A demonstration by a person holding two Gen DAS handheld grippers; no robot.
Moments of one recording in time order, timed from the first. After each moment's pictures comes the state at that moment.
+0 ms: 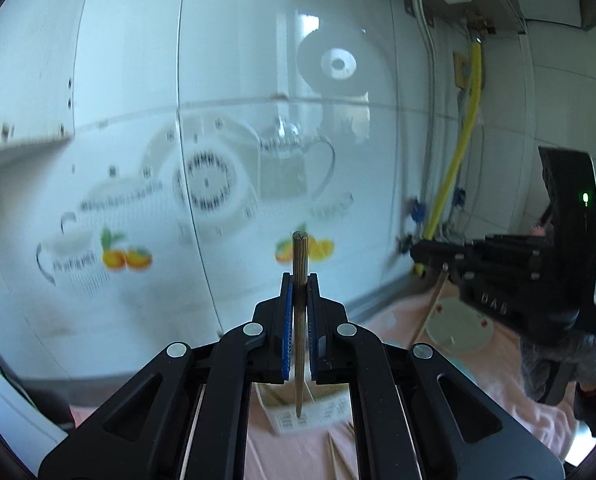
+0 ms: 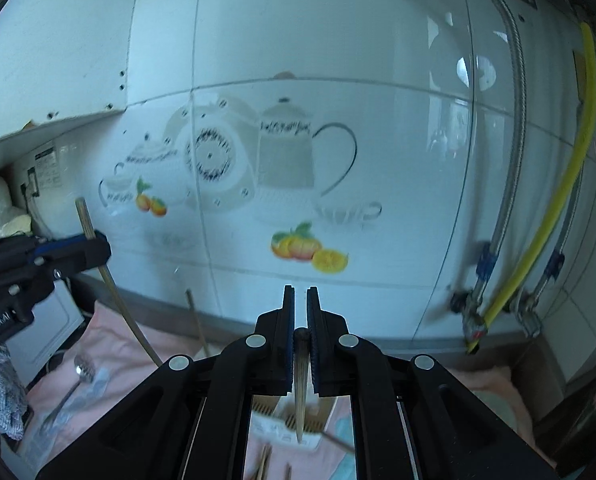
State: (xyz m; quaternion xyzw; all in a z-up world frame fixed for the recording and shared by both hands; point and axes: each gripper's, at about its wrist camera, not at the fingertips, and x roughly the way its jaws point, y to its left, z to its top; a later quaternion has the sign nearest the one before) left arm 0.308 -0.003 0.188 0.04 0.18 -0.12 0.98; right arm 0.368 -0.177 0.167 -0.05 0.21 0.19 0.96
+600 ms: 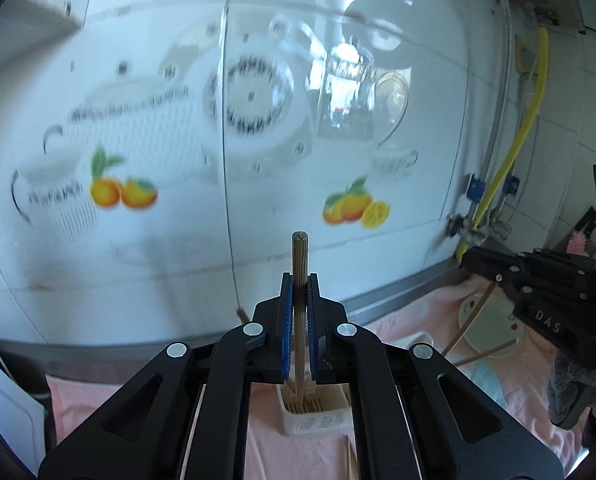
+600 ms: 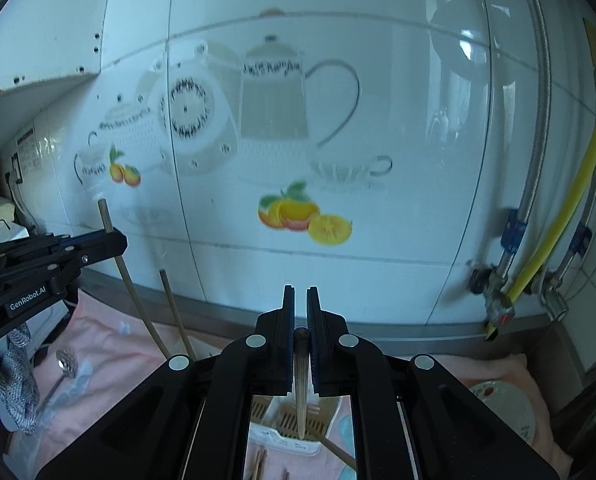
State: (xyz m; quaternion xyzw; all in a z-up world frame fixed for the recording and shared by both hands) left arm 0.372 0.027 0.120 -0.01 0.24 -0.09 0.97; right arm 0.406 -0.168 0.116 -0.05 0.25 0.18 0.95
